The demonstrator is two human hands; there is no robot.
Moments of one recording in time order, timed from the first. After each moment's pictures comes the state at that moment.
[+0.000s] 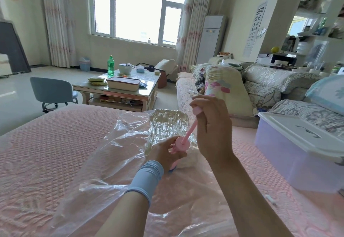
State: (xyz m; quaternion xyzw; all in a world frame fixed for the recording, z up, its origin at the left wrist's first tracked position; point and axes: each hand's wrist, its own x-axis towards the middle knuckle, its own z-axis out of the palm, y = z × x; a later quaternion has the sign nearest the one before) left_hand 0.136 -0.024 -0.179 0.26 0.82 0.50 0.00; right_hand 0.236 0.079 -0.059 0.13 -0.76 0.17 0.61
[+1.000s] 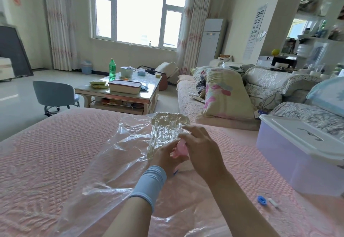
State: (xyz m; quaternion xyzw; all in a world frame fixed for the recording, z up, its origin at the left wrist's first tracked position) left_hand 0.145 -0.026 -0.177 0.26 0.81 0.52 -0.02; right_hand 0.235 0.084 -0.107 0.07 -0.92 0.04 0.38
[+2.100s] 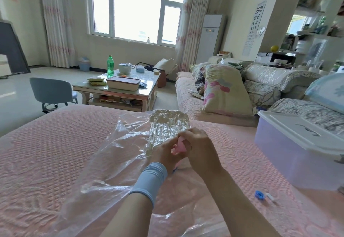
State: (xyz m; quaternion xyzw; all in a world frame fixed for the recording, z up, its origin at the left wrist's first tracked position) left_hand 0.147 -0.021 -0.178 0.26 0.84 0.48 -0.03; right_hand 0.233 0.081 -0.120 0.03 -0.93 0.17 0.34
